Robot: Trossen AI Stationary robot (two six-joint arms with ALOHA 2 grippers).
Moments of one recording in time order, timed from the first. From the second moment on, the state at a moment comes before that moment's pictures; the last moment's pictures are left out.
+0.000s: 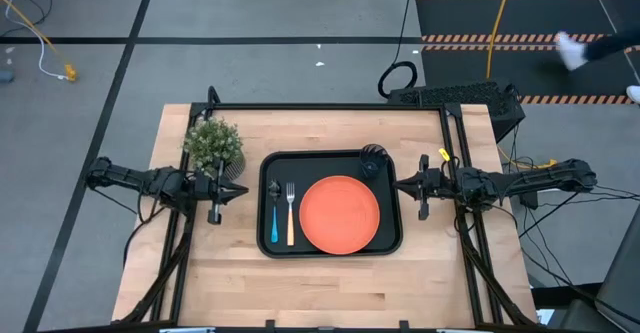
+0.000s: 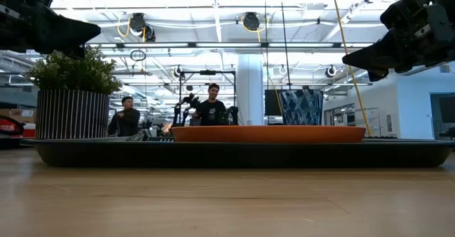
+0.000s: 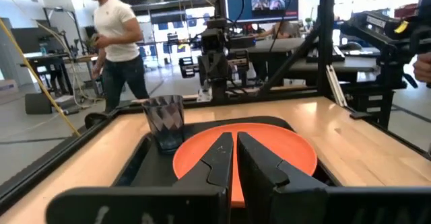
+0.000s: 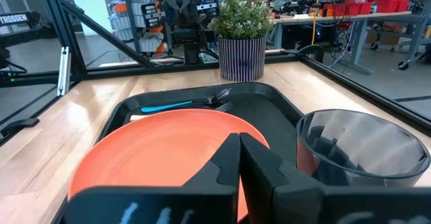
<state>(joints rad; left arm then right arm) -0.25 0.01 0.01 0.05 -0.22 0.12 0.10 0.34 0.02 0.22 0.21 0.09</state>
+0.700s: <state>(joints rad) -0.25 0.01 0.01 0.12 -0.24 0.14 0.10 0.34 0.02 0.22 0.21 0.08</state>
